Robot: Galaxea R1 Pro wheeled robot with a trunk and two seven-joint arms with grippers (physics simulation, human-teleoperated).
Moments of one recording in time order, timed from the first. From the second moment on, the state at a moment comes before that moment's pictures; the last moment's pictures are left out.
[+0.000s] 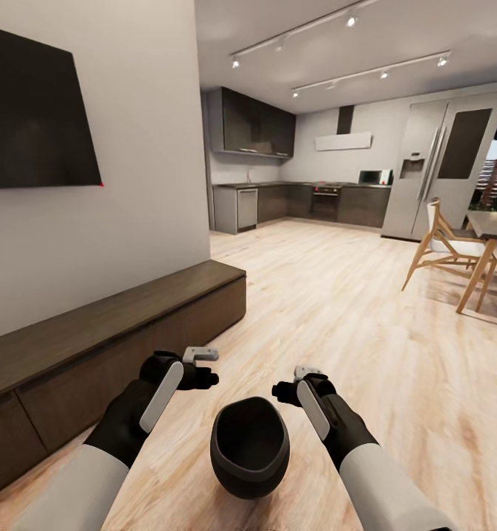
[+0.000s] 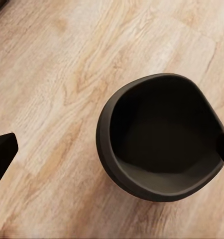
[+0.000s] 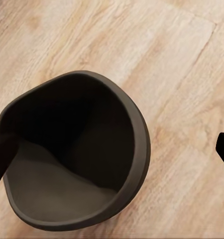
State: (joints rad) left arm -0.66 -0.02 -0.29 -1.15 0.47 1.04 0.29; right arm -0.68 0.15 0.13 -0.76 -0.37 0.70 -0.30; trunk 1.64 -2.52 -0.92
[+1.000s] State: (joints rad) left arm -0.66 -0.02 -0.29 -1.14 0.47 1.04 0.29; right arm -0.68 0.16 0.14 -0.76 -0.37 0.70 -0.30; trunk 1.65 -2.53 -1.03
